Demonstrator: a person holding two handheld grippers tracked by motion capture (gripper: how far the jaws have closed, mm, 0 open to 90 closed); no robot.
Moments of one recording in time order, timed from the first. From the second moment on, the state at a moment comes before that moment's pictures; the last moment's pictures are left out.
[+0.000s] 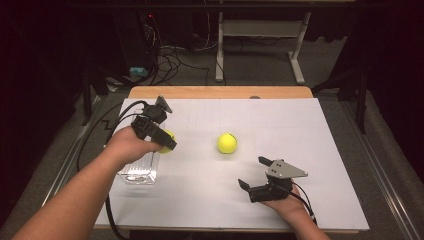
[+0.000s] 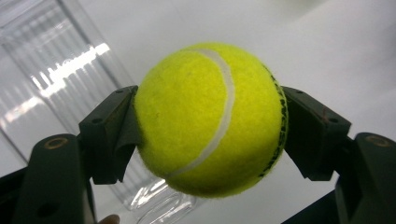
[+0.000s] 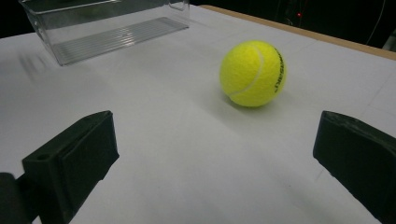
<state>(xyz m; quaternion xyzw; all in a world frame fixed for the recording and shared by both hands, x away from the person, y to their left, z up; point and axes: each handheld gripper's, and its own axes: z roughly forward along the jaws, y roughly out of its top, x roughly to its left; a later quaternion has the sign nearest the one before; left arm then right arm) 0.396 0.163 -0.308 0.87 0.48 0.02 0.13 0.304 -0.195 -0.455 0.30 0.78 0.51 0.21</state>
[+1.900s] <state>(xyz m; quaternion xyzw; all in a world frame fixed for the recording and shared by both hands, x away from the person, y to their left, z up) 0.449 0.230 -0.350 0.82 0.57 0.02 0.07 0.303 -0.232 -0.464 0.33 0.77 0.50 0.22</state>
